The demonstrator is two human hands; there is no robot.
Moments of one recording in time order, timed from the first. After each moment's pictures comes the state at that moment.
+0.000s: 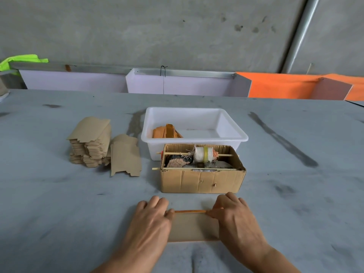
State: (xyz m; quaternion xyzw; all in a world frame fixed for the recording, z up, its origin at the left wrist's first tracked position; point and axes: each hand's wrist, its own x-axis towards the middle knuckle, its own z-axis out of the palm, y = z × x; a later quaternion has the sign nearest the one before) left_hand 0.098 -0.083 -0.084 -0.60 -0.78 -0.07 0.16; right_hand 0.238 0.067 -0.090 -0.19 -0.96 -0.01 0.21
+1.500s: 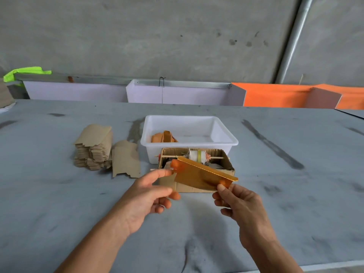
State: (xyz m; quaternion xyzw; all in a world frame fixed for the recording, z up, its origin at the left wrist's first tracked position) left_hand 0.090 -0.079 -0.033 -0.27 -0.63 -0.61 -0.38; right_hand 0.255 0.047 -0.039 -0.37 -0.58 0.64 0.33
